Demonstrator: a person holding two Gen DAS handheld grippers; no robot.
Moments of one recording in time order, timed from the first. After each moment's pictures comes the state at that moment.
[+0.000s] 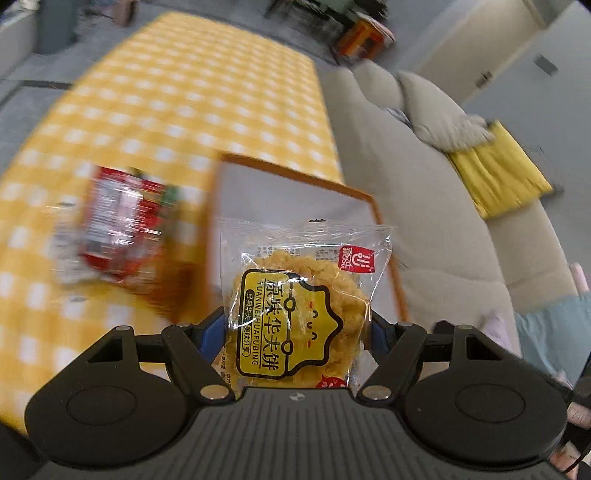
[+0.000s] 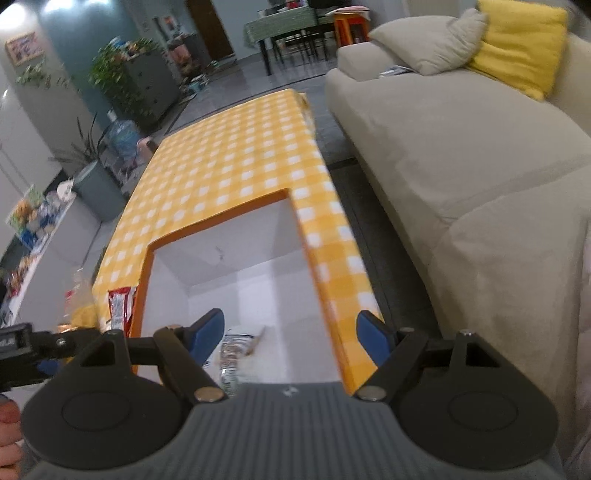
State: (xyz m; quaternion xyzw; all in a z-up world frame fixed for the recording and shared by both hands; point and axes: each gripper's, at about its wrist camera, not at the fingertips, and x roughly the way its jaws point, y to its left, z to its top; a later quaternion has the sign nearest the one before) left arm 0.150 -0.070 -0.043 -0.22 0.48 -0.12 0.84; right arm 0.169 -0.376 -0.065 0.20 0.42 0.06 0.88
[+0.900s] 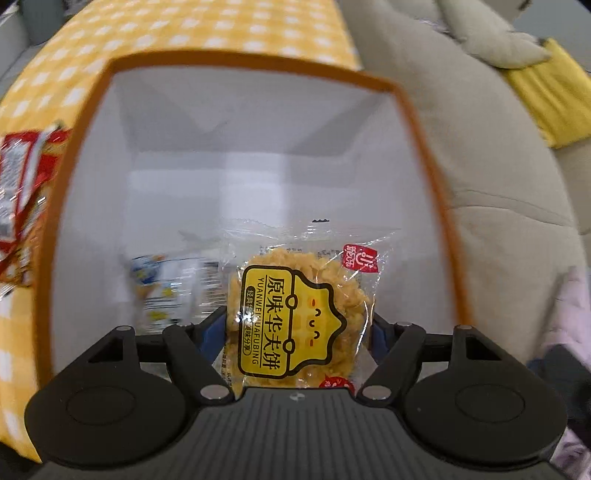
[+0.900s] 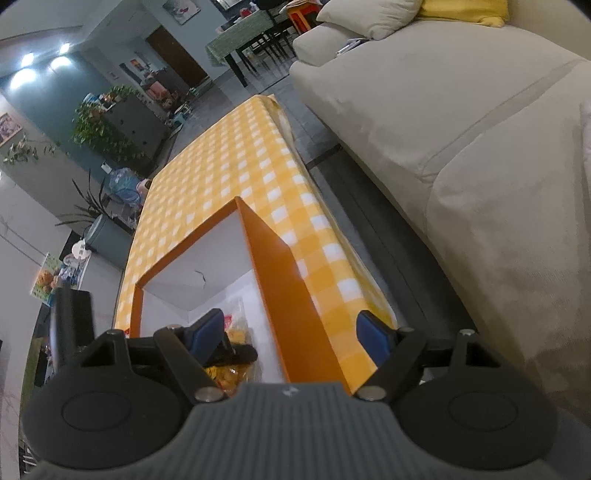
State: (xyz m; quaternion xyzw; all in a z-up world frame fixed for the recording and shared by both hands) left arm 0.217 -0.182 -0.126 -0.13 0.58 -0.06 0.80; right arm 0.166 -0.433 -0.108 0.33 0.42 0.05 0.85
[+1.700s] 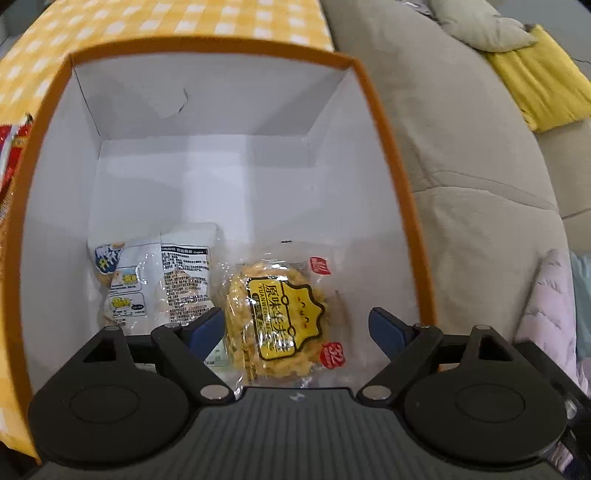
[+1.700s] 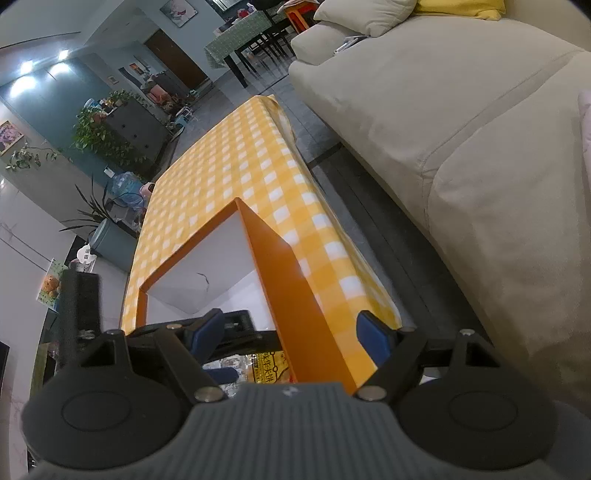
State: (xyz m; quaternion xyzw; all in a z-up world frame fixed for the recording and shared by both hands) left arm 0.224 -0.188 -0.134 -0.13 0.60 -0.09 0.78; right arm 0.165 -0.437 -0.109 0.34 0.42 0.05 0.84
